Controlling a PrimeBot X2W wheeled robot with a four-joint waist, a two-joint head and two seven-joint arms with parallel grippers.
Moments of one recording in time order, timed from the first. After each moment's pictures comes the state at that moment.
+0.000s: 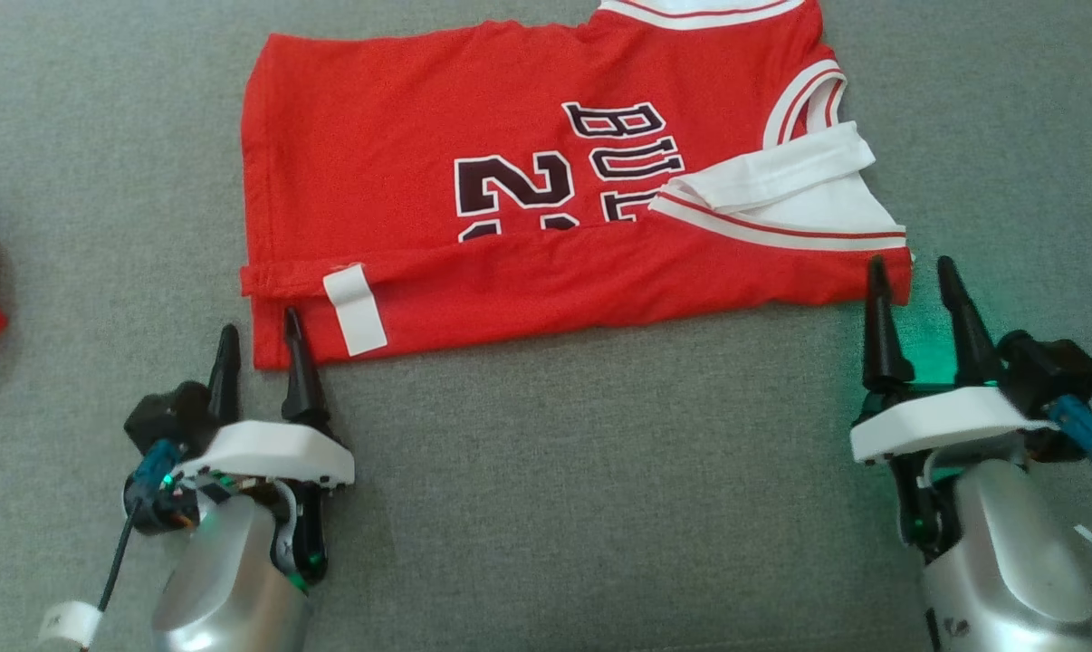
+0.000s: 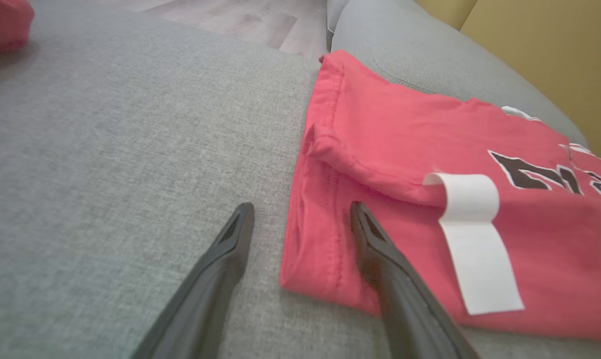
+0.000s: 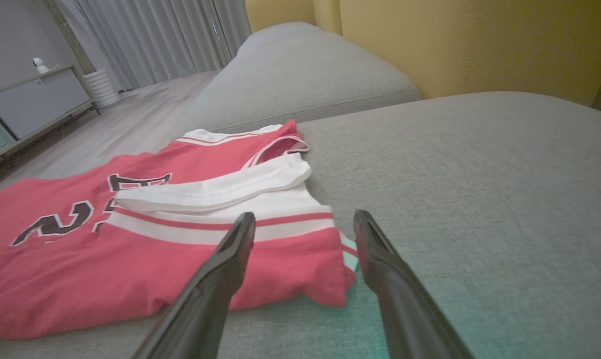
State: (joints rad) left arm -0.41 0.04 -0.13 0.73 -0.47 -0.05 -0.27; right arm -0.29 -0.05 -0.01 0.45 0.20 0.12 -0.25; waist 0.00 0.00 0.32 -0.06
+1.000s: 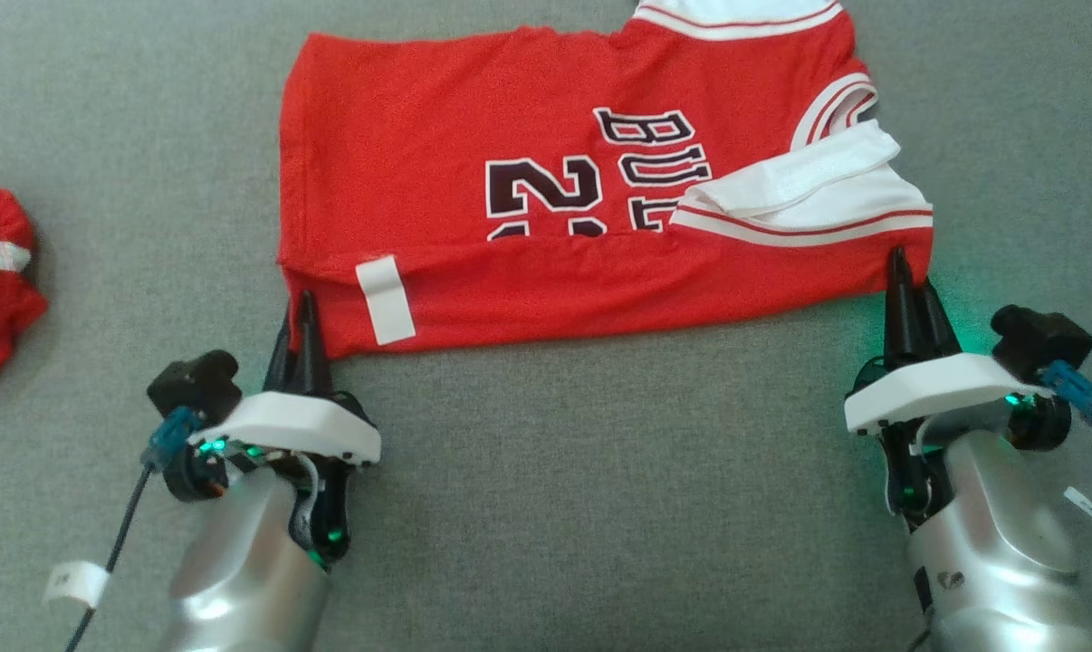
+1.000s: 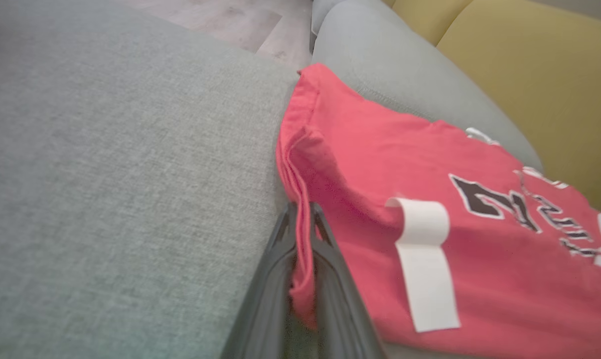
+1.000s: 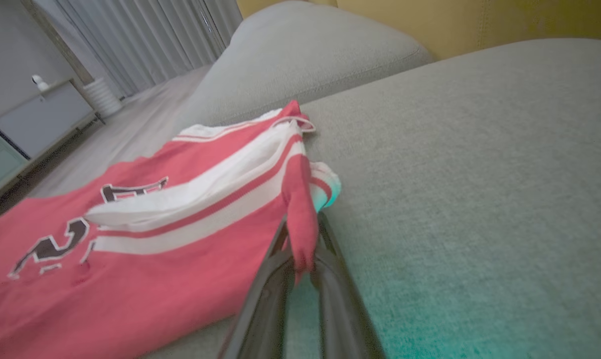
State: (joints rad) left arm -0.49 0.06 -0.29 0.78 -0.65 -0.11 -0.26; right arm -0.42 -0.06 -0.01 0.68 0.31 0.12 -0.26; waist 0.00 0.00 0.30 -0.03
